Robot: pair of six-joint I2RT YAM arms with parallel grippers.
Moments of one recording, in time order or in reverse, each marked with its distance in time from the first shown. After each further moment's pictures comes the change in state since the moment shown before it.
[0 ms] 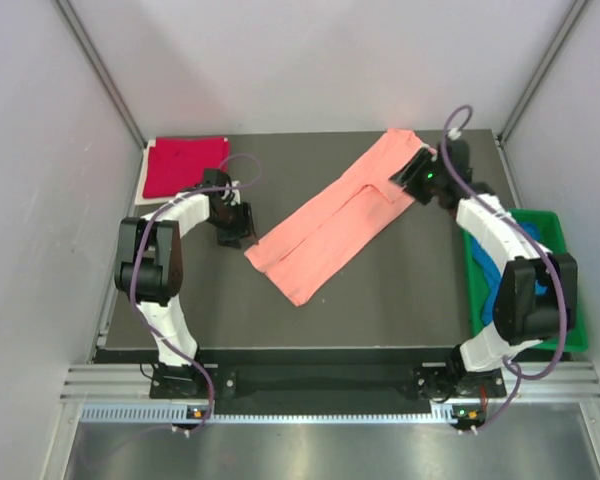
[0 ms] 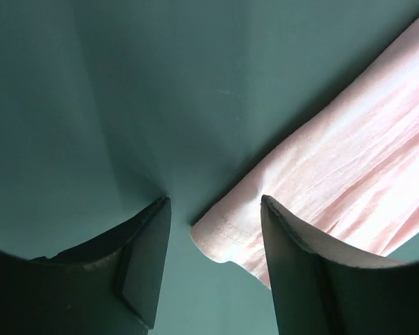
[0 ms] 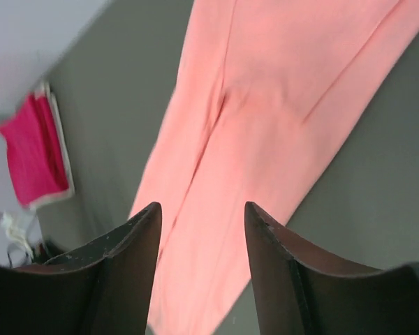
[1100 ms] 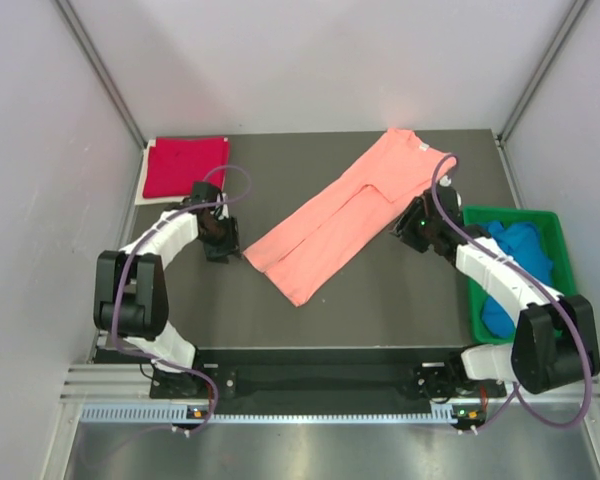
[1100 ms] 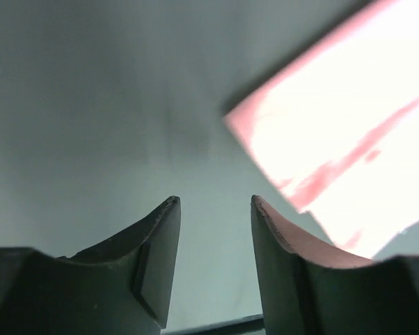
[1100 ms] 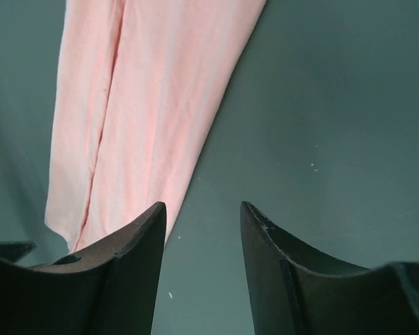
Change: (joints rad) left arm 0.000 -0.268 -0.205 -0.085 -0.135 -0.042; right arm 0.170 -0.280 -0.403 -0.067 0.119 0.063
